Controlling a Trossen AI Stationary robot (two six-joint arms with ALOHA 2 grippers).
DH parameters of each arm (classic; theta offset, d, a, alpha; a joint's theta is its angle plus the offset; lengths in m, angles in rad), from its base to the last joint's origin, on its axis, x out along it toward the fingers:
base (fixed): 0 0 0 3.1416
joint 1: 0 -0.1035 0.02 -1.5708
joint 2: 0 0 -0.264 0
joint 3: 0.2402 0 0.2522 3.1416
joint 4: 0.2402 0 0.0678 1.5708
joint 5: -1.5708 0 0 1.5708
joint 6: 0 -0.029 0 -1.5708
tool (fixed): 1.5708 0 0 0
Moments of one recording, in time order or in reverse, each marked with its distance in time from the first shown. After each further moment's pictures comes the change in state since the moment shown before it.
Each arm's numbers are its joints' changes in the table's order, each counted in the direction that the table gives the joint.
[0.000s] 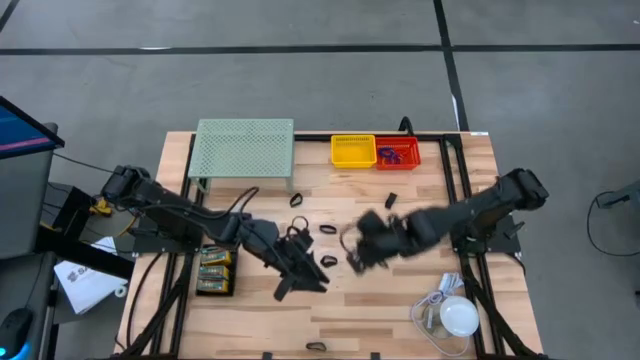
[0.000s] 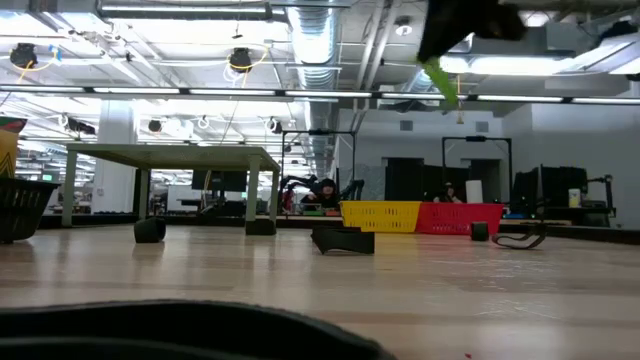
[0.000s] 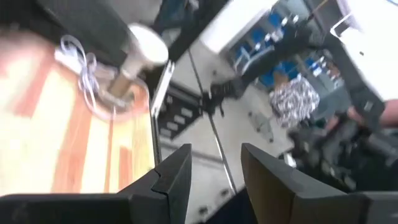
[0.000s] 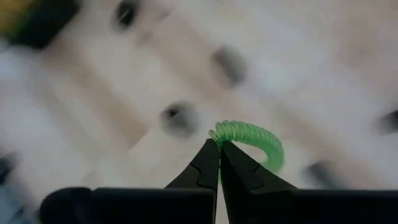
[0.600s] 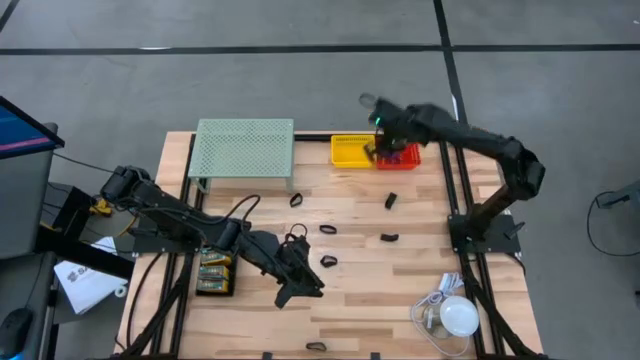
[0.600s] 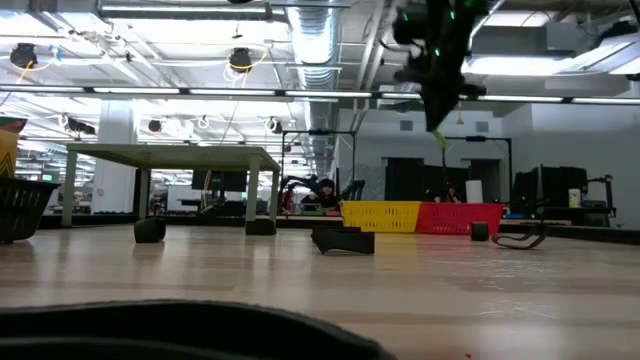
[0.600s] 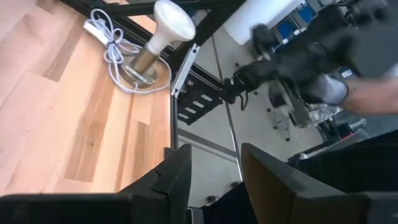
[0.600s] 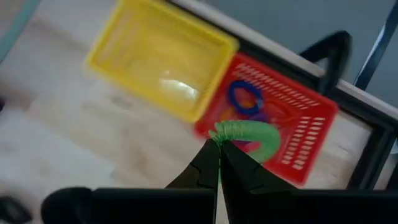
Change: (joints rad) left arm 0.046 0.000 0.000 0.104 0.103 0.072; right arm 0.906 0.022 0.060 0.135 0.136 0.652
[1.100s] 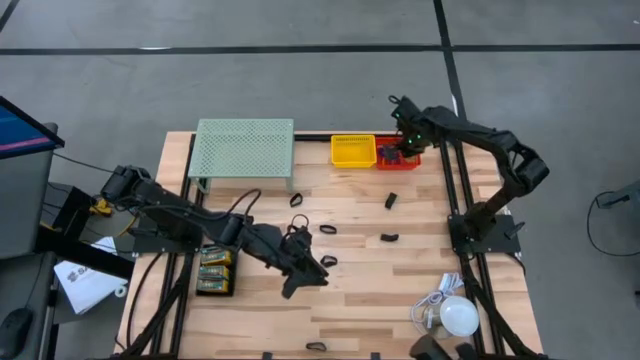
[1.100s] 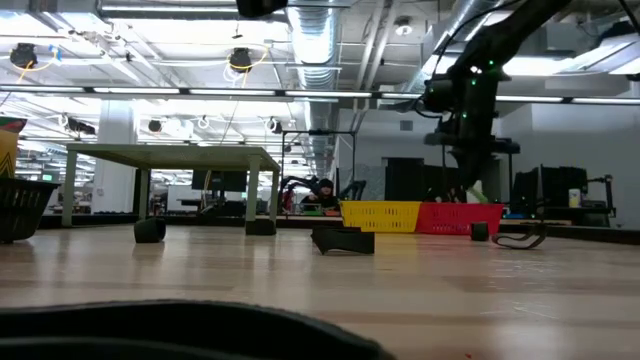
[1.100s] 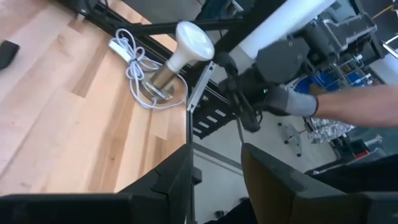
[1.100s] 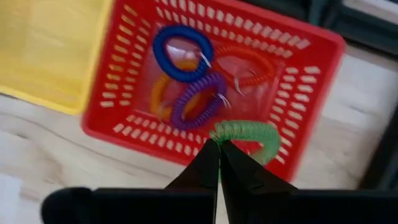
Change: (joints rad) left arm -0.049 0.000 0.000 0.000 0.035 -0.001; right arm 0.287 -0.004 -0.356 -0.234 0.178 0.089
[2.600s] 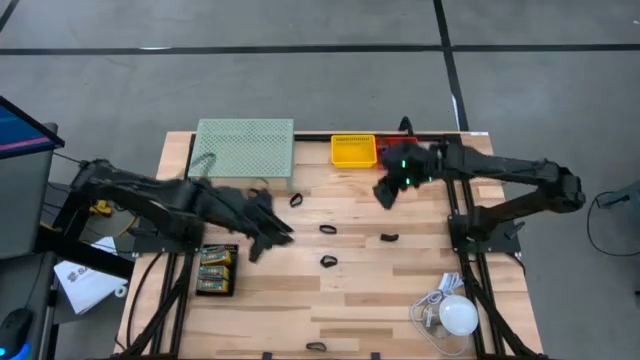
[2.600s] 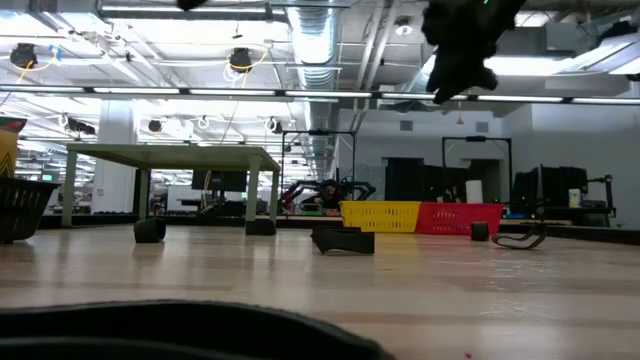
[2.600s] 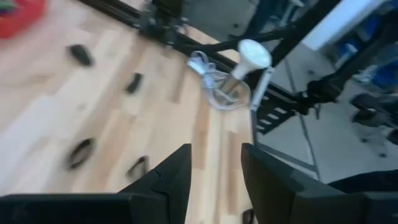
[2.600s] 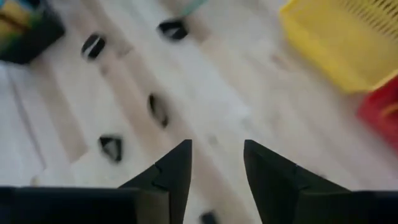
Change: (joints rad) left arm -0.098 0.383 0.000 0.535 0.108 -0.188; right arm -0.656 0.353 -0.018 -0.076 0.028 -0.088
